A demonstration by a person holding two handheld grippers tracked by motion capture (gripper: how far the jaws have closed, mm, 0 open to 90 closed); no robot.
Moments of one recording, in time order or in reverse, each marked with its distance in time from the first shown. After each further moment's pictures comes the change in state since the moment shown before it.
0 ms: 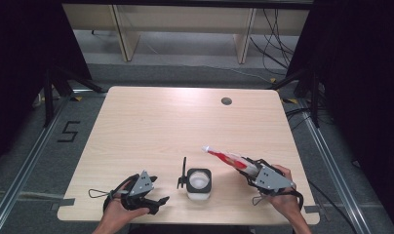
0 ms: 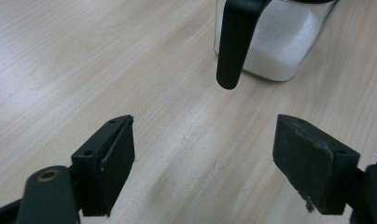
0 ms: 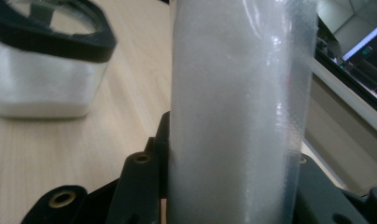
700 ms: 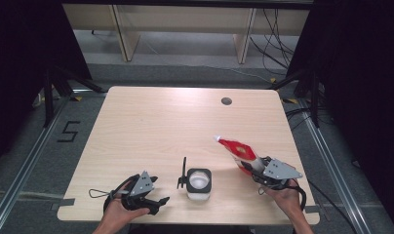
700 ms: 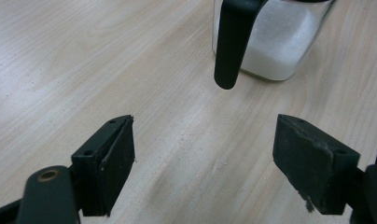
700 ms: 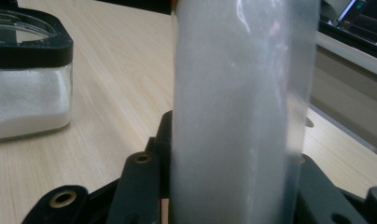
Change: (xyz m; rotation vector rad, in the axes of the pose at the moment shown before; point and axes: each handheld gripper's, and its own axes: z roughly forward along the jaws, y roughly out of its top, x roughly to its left) left arm -0.001 0.000 0.001 -0.006 -0.013 0.003; right arm -0.015 -0.022 0.000 -0.008 -0.012 0.232
